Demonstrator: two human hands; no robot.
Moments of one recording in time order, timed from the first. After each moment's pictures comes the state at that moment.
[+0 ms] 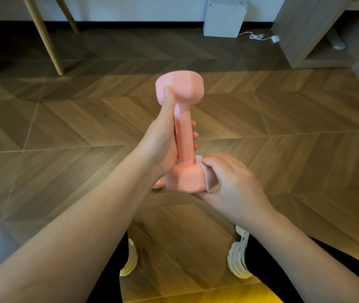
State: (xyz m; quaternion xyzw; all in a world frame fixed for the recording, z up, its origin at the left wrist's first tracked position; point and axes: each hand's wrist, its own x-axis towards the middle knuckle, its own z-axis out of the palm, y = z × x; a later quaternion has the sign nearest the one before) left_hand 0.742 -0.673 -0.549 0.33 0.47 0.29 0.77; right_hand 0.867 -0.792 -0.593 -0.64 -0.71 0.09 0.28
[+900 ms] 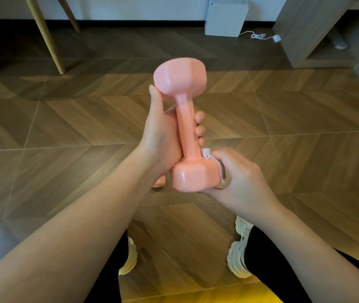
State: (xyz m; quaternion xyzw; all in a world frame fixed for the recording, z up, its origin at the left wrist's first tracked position) left_hand 0.743 -0.672 -0.550 0.25 0.32 0.31 0.86; right_hand 0.877 -0.791 -0.588 -0.62 -0.69 0.15 0.33
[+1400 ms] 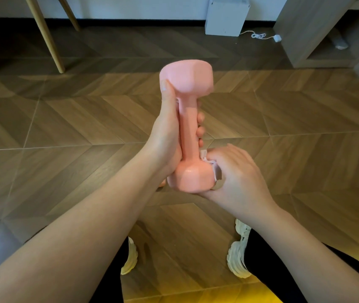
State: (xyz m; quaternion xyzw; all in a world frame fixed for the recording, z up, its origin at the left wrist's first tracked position) left_hand 0.749 -0.677 -0.546 0.32 0.39 0.32 0.80; right_hand 0.872 -0.785 -0.591 -0.64 -0.71 0.08 0.29
